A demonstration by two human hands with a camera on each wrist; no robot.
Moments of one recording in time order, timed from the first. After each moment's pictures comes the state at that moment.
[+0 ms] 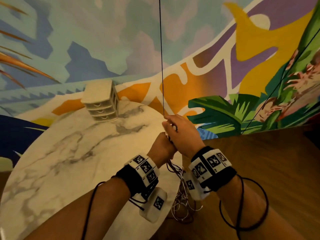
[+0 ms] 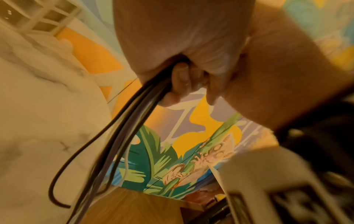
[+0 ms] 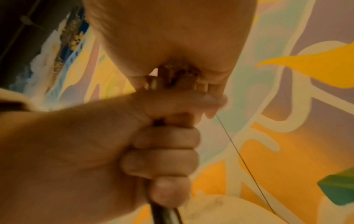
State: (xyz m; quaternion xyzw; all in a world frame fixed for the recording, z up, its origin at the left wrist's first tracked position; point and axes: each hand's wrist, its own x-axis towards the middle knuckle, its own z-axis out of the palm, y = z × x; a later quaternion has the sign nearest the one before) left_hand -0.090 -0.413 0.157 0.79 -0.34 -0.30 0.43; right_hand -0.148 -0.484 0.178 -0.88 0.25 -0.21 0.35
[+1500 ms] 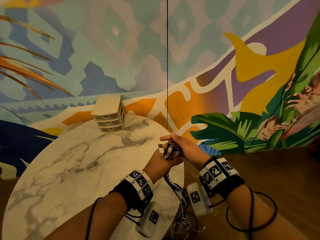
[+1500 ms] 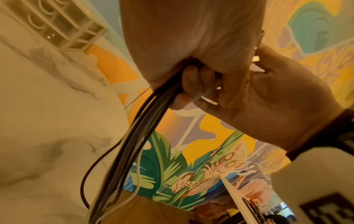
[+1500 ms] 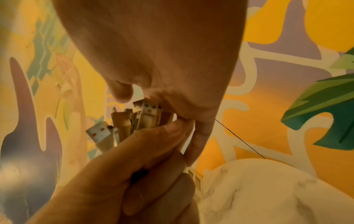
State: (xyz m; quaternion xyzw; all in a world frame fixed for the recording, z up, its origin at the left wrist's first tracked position) left_hand -0.087 -0.387 0.156 0.66 -0.35 -0.34 0.57; right_hand -0.154 -0.490 0.177 -0.70 0.19 -0.08 0.68
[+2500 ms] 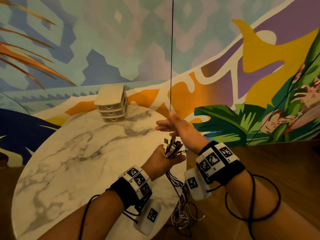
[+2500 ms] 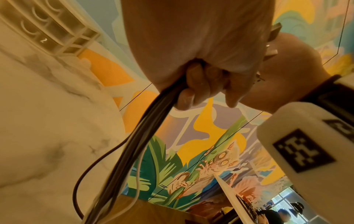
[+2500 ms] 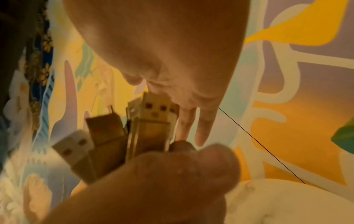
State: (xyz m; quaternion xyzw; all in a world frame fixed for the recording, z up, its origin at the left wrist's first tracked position) left_hand -0.089 -0.365 0.145 0.69 -0.38 -0.35 0.50; right_hand -0.142 -0.473 0.206 -0.75 0.17 -0.08 0.63
